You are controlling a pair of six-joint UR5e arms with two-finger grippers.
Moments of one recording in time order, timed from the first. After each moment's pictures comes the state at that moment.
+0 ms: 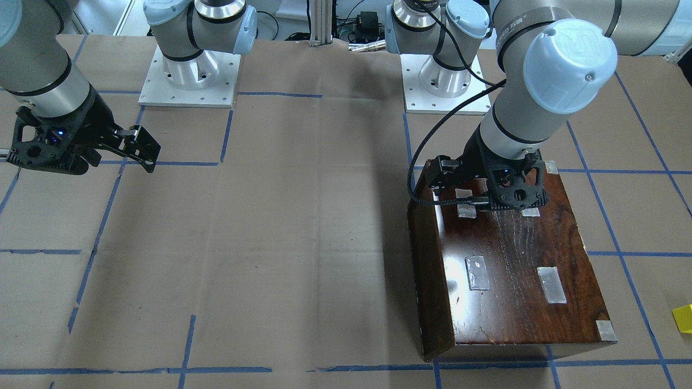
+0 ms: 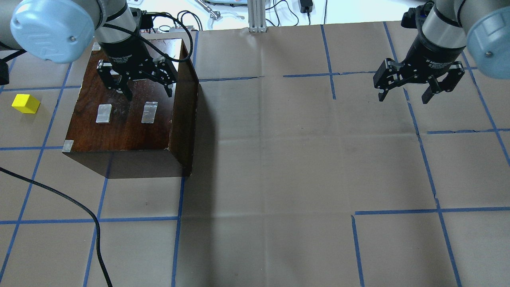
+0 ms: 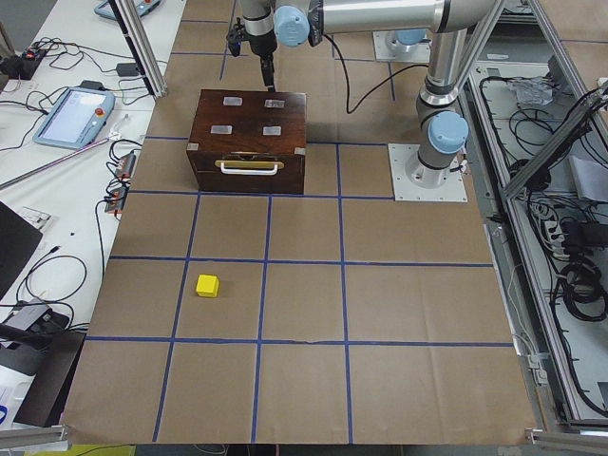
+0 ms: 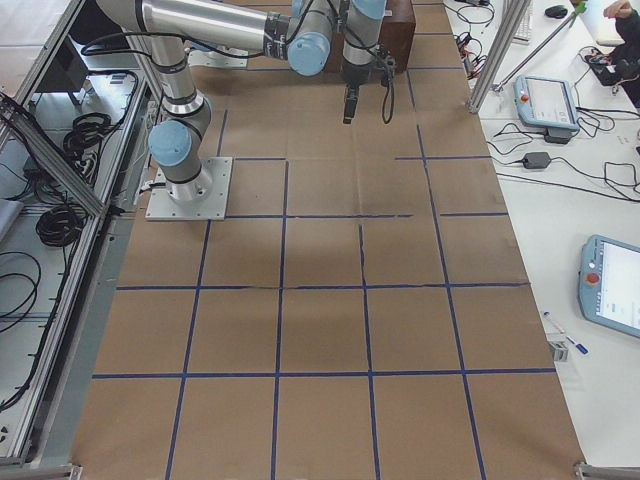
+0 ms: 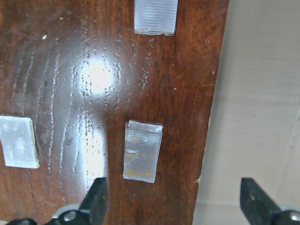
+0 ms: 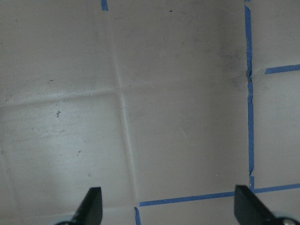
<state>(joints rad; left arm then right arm) -1.57 -1.78 -1.47 -1.60 1.59 -0.08 1.43 -1.52 1.65 -1.63 -1.57 -0.03</state>
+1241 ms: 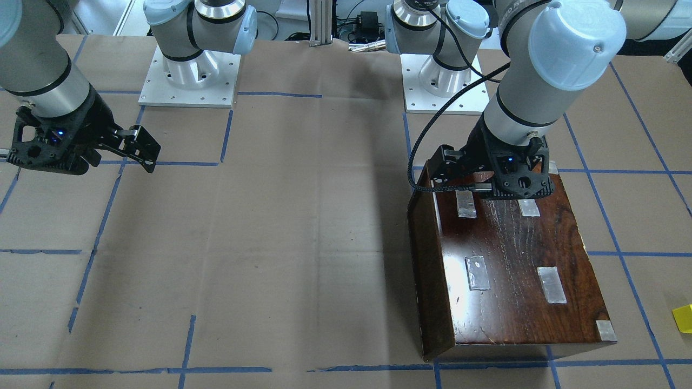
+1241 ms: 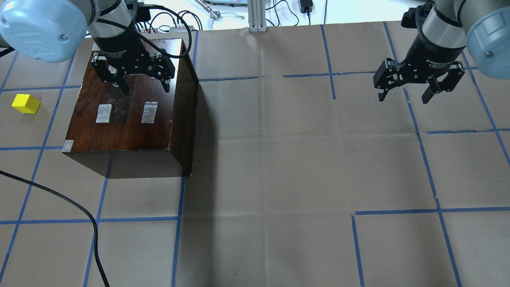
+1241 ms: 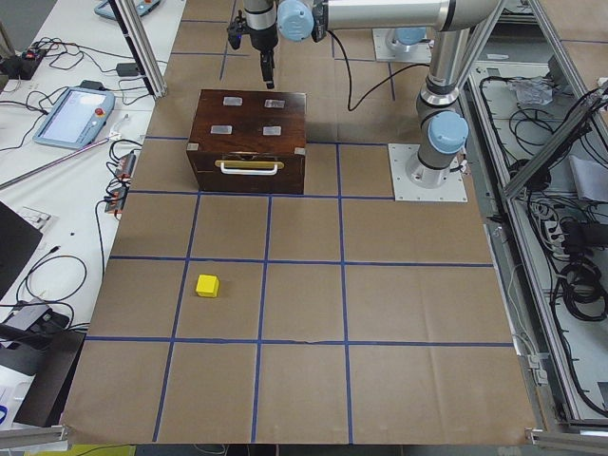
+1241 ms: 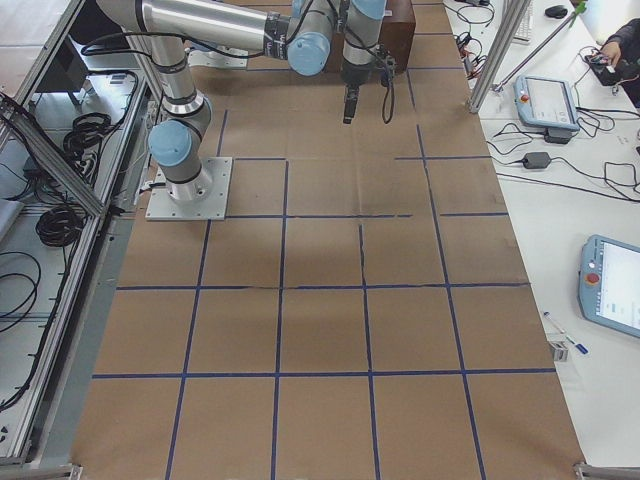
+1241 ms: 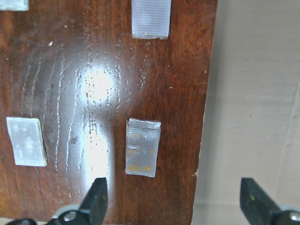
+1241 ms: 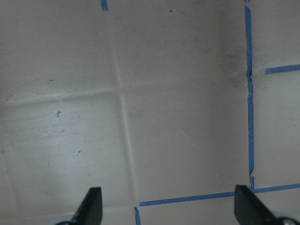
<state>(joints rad) -1.57 -1.75 -1.45 -1.59 1.59 -0.03 1.43 -1.52 1.65 -1.63 -1.57 -0.03</state>
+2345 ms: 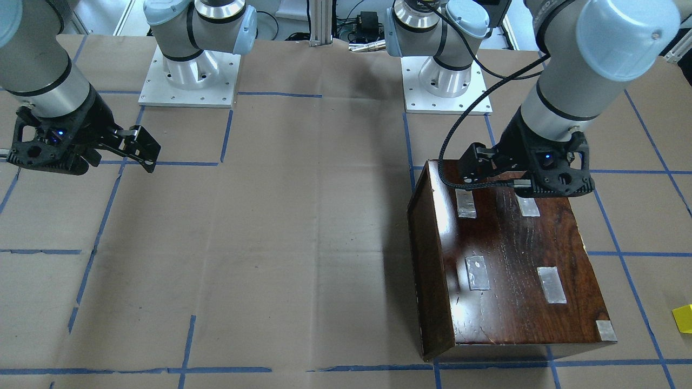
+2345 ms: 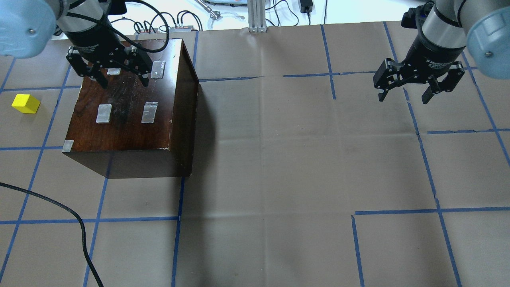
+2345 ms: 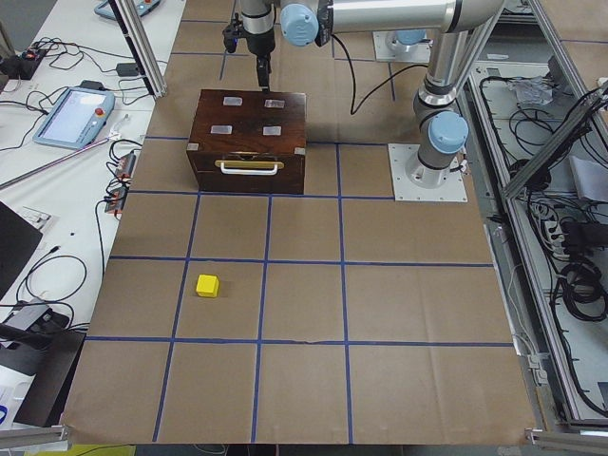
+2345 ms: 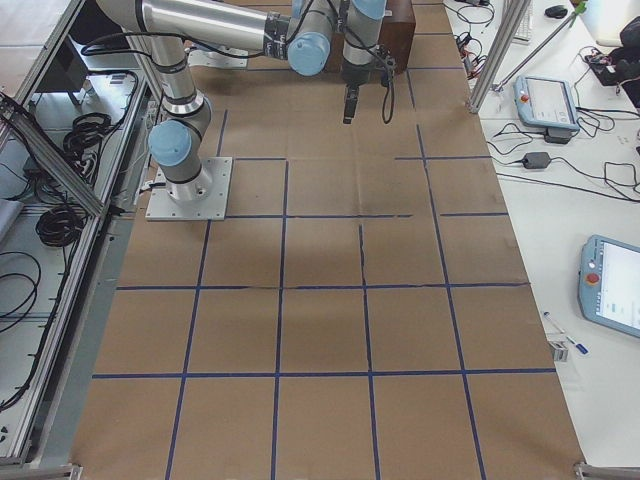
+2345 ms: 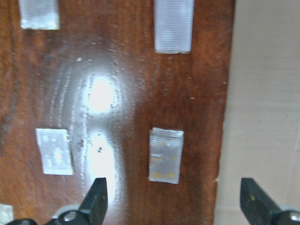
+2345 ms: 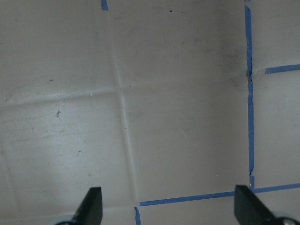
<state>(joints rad) -1.47 -1.73 -1.45 -1.58 1.59 0.10 1.43 -1.52 1.65 -1.63 -1.57 -0.03</state>
